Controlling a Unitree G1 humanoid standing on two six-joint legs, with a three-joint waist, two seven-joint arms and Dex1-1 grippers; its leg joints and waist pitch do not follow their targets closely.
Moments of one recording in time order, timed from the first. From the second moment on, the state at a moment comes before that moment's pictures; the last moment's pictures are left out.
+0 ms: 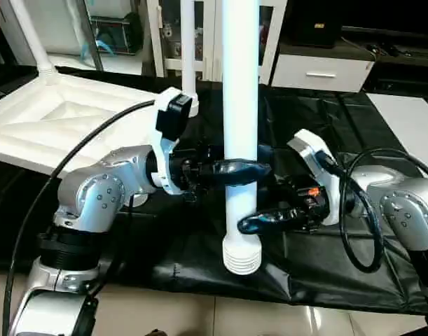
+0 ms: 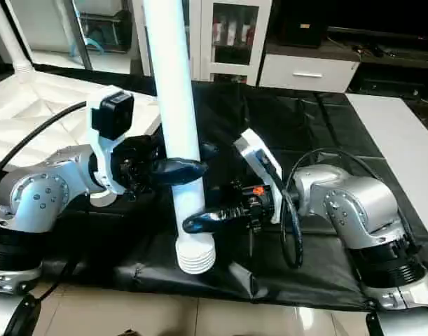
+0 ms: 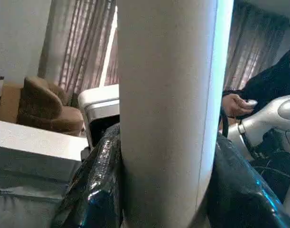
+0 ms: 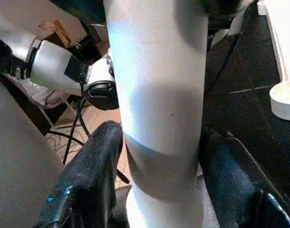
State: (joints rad) left arm -0.62 0.33 -0.07 -0.02 -0.87 0.76 -1.20; right arm -0.54 -0.60 0.19 -0.12 0.78 0.91 1.28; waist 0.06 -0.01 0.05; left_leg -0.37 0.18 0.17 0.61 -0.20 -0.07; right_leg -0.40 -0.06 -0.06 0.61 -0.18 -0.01
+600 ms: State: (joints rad) left arm -0.63 0.31 -0.03 0.01 -0.84 0.72 -1.17; right arm -0.54 -0.54 0.15 -0.10 0.76 0.89 1.20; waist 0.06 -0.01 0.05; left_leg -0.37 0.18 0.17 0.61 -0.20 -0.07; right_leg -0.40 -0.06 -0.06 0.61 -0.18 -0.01
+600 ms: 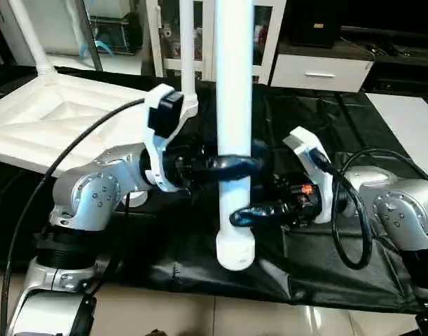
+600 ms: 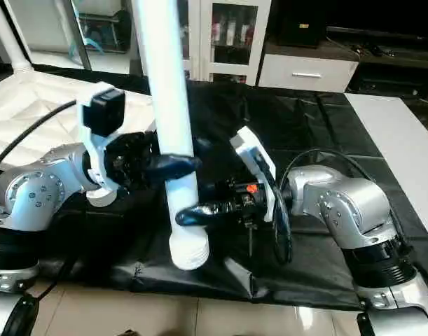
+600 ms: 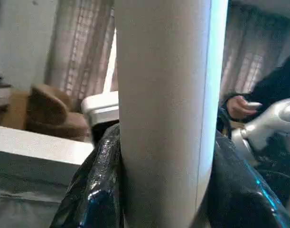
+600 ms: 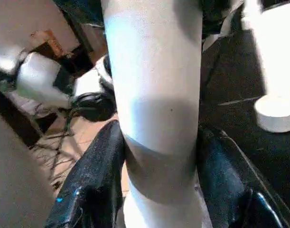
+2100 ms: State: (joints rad) left arm -0.67 0.08 0.11 0.13 -0.65 0.68 -0.48; right arm -0.58 -0.36 0.20 0.04 0.36 0.58 0.77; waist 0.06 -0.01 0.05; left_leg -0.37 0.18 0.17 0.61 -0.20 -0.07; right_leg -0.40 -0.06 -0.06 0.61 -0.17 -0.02
